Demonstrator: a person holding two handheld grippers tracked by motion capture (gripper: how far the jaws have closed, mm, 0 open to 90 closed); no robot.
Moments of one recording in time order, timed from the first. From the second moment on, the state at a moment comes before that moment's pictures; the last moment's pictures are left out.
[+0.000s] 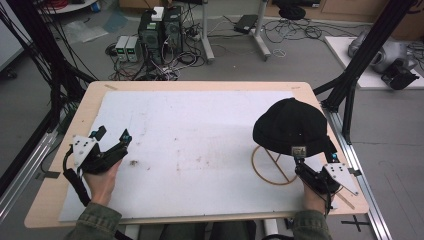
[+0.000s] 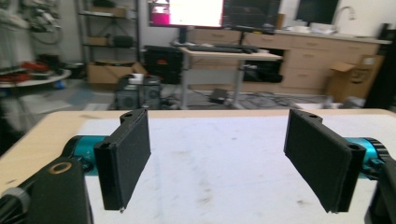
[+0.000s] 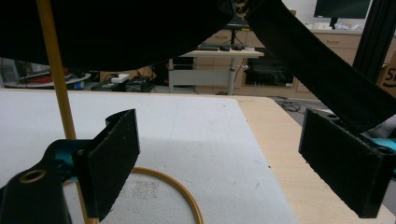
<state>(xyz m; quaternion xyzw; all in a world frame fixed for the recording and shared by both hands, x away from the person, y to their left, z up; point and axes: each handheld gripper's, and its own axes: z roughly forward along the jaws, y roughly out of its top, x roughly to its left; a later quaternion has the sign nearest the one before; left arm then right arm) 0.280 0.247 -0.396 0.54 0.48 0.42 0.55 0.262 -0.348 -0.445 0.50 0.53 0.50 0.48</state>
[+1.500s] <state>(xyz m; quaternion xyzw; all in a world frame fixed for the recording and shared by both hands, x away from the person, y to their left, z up) 0.252 0.276 -0.437 0.47 0.56 0.48 0.48 0.264 -0.349 -0.449 0.50 0.53 0.50 0.47</state>
